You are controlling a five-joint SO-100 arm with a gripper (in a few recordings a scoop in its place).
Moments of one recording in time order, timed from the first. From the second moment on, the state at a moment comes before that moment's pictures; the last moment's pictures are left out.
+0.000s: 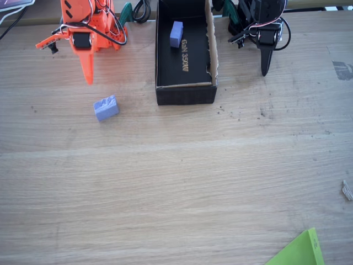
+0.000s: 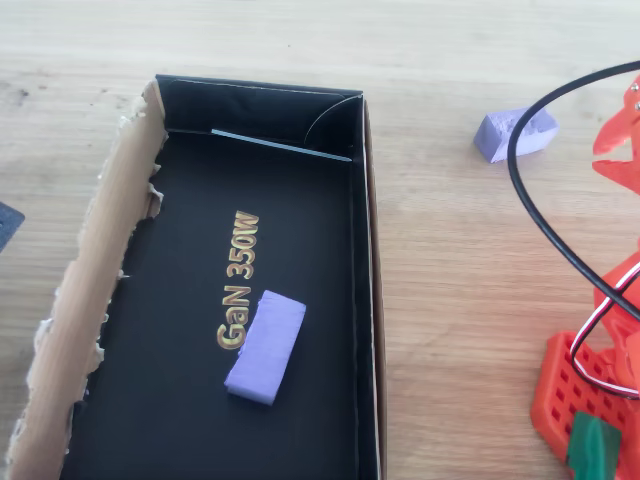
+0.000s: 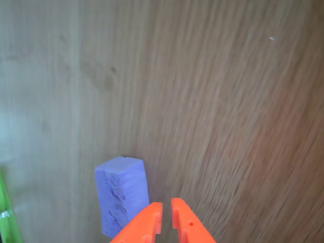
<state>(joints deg) 91.8 173.4 163.2 68.0 16.4</state>
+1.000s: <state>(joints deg) 92.0 131.0 131.8 72.5 22.0</state>
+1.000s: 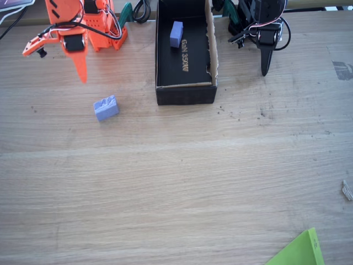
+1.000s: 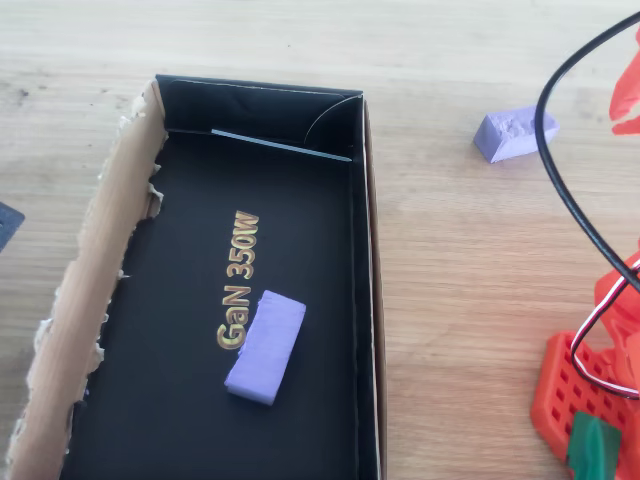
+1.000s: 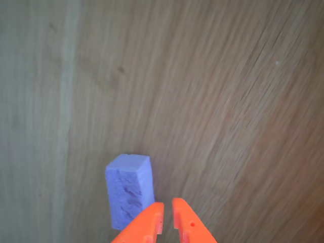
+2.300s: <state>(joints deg) 83.8 112.1 113.7 84.5 37.4</state>
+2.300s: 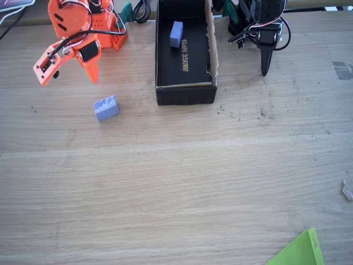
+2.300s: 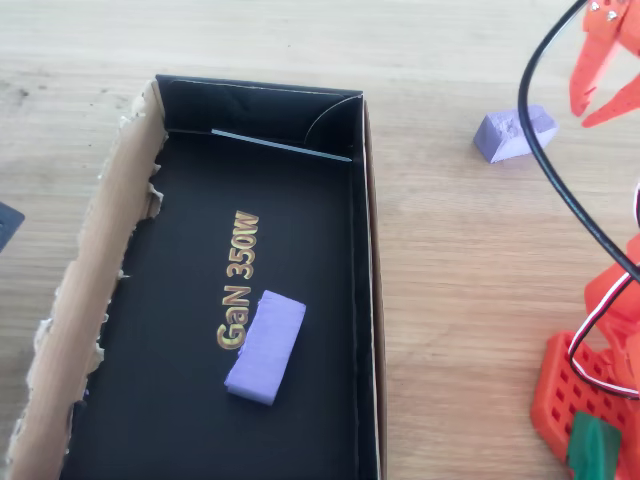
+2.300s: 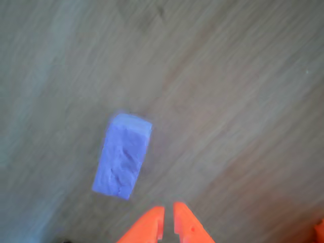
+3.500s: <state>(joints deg) 81.7 106.7 109.8 82.7 35.8</state>
